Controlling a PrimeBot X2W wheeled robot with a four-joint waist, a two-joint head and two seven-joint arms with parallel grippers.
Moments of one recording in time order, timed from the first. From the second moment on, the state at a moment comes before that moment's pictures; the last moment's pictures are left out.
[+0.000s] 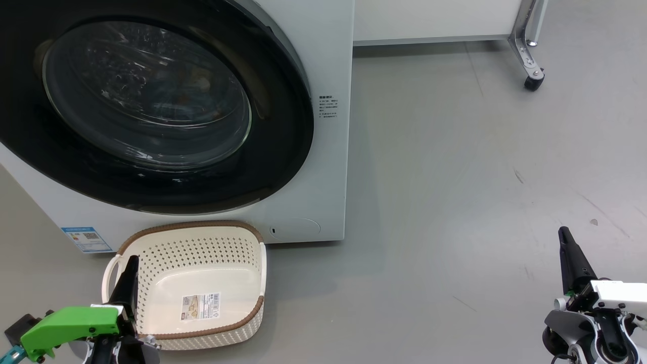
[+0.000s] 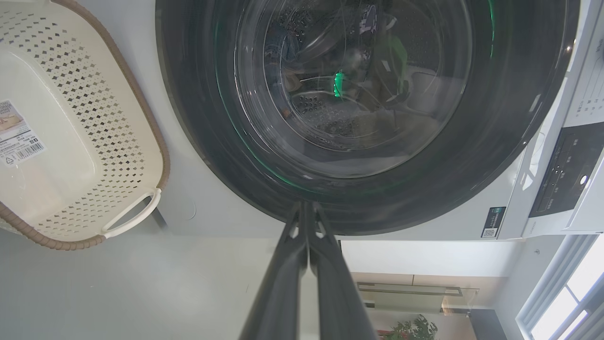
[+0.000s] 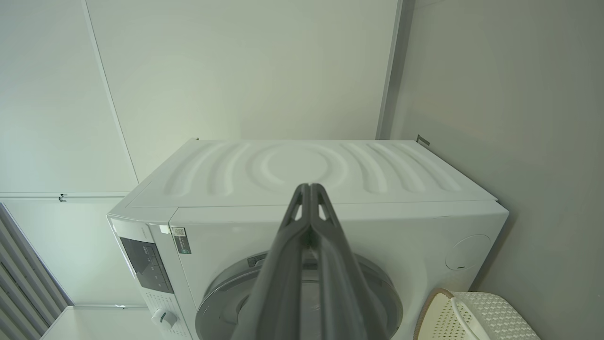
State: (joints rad) left arm -0.05 0.06 0.03 0.28 -1.65 -0.13 0.07; right arm -0.05 -0.07 -0.08 0.28 1.65 0.12 0.07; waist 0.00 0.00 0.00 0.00
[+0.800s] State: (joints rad) left arm -0.05 0.06 0.03 0.28 -1.65 -0.13 0.07; right arm -0.05 -0.07 -0.09 0.28 1.65 0.12 0.07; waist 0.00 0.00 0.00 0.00
